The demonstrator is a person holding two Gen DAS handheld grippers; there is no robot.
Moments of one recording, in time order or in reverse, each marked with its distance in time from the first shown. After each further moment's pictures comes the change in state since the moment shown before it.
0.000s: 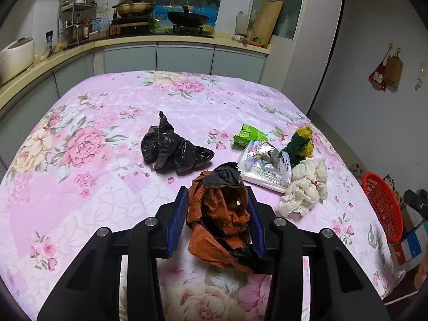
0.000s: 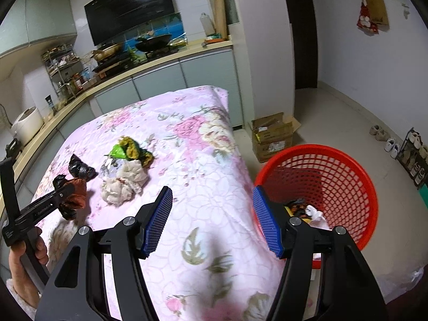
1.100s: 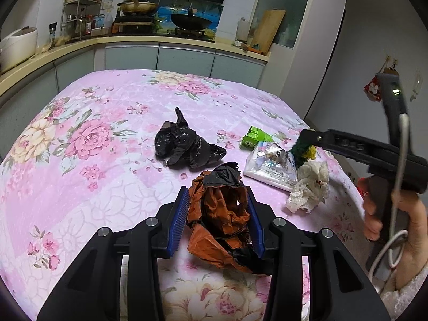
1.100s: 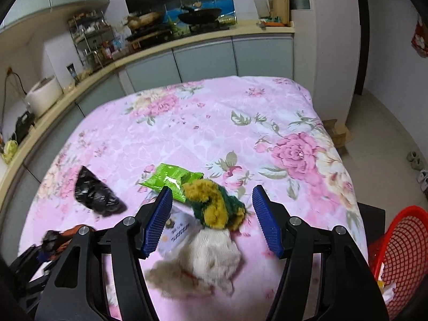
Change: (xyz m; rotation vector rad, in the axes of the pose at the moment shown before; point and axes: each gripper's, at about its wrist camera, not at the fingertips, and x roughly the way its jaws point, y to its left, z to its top) left arm -0.004 0.026 -0.009 -0.047 -0.023 -0.050; right arm 0.143 0.124 0.063 -0.157 0.116 0.121
